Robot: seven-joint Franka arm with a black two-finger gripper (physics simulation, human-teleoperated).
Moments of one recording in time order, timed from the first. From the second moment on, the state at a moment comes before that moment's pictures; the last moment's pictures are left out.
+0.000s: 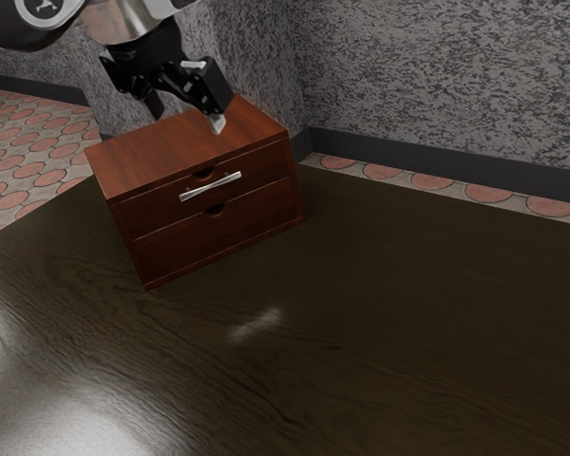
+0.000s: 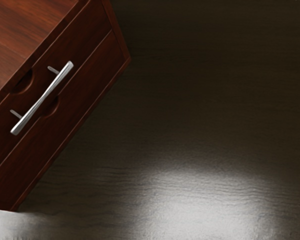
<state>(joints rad) 0.17 -0.01 -0.19 -1.25 0.20 1.58 -0.13</state>
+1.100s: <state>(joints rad) 0.24 0.01 -0.17 -1.54 0.22 1.63 0.14</state>
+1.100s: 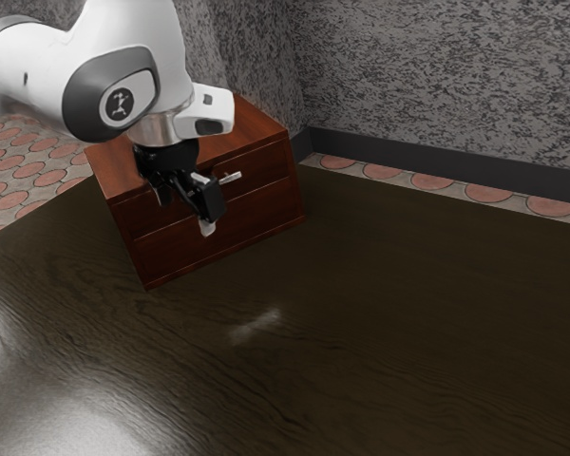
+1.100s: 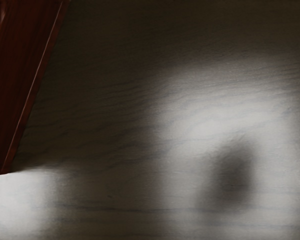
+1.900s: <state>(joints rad) 0.23 0.24 -0.04 -1.43 0.39 1.92 0.31</state>
